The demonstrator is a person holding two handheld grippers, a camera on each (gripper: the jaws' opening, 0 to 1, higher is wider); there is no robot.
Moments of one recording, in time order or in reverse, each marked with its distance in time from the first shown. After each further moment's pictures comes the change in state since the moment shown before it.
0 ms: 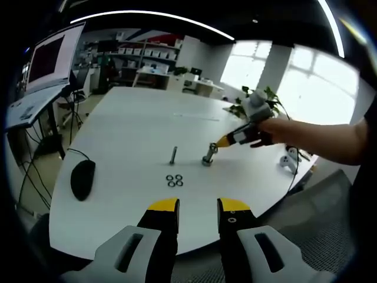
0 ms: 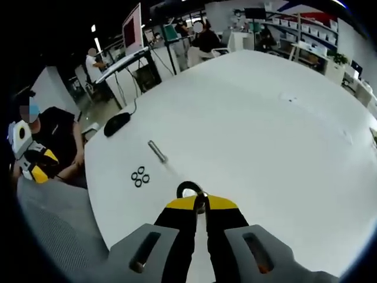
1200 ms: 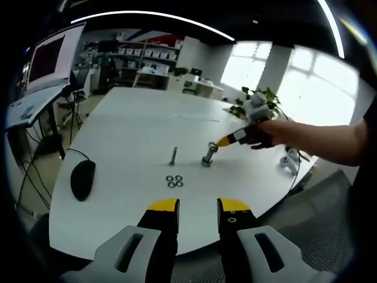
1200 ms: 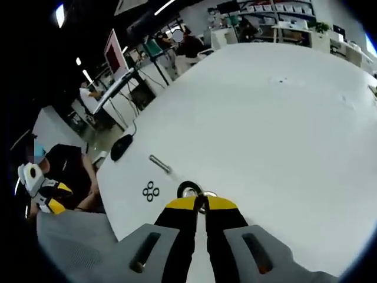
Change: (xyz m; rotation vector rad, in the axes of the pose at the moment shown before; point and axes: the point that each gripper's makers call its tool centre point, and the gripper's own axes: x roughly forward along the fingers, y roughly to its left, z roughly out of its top) left arm 0.000 0.000 0.001 -0.002 -0.005 0.000; right arm -0.001 -0.002 0.002 0.252 -0.037 0.076
